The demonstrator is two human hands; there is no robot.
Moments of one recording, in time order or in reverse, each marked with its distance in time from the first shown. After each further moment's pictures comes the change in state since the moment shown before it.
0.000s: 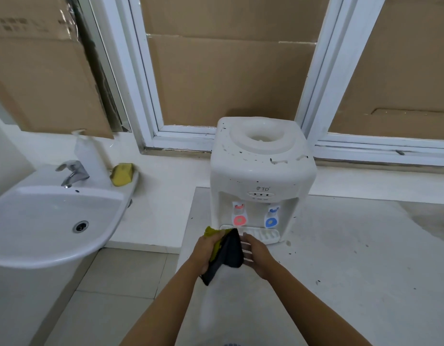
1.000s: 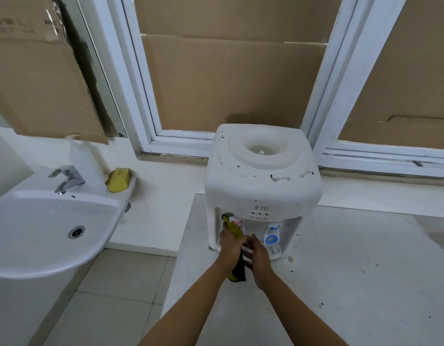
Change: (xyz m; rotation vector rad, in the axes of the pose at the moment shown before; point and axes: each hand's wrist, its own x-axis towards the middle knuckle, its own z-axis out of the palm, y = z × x) left_hand 0.047 0.016 0.082 0.340 0.142 0.267; right_hand 0.028 -0.023 -0.001 0.071 0.153 -0.135
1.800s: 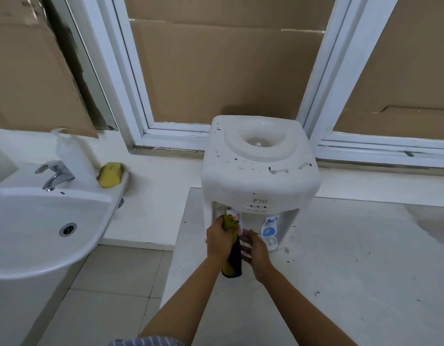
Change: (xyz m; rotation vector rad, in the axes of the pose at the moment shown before) left_hand 0.006 -0.005 -0.017 0.189 0.184 0.217; right_hand 0.002 0.003 -0.003 -0.023 -0.003 0.030
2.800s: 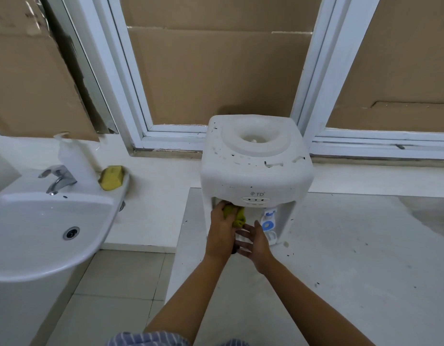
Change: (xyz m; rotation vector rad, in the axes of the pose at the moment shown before) left_hand -0.023 0.022 -0.018 0.214 0.106 0.537; right_hand -0.008 -0.006 0.001 0.075 -0.022 0.024
